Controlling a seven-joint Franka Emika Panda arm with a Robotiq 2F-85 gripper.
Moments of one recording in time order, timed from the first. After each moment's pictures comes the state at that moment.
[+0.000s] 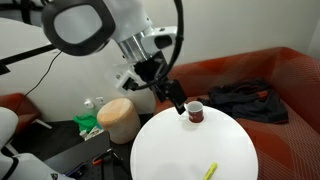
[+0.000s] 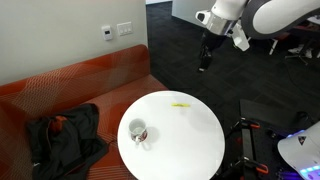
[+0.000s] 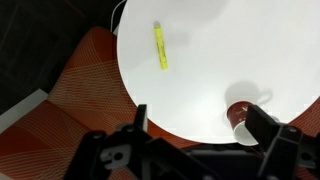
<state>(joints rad) -0.03 -0.23 -0.19 -2.43 -0.13 2.39 -0.31</state>
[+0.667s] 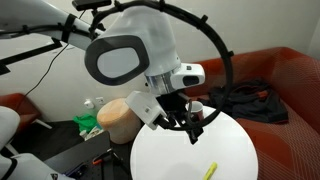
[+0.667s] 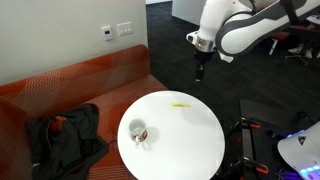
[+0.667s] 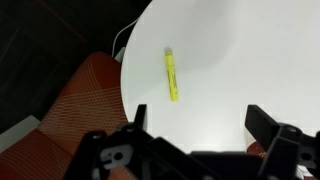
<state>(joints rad) -0.10 0.00 -0.19 -2.37 -0.13 2.43 -0.37</state>
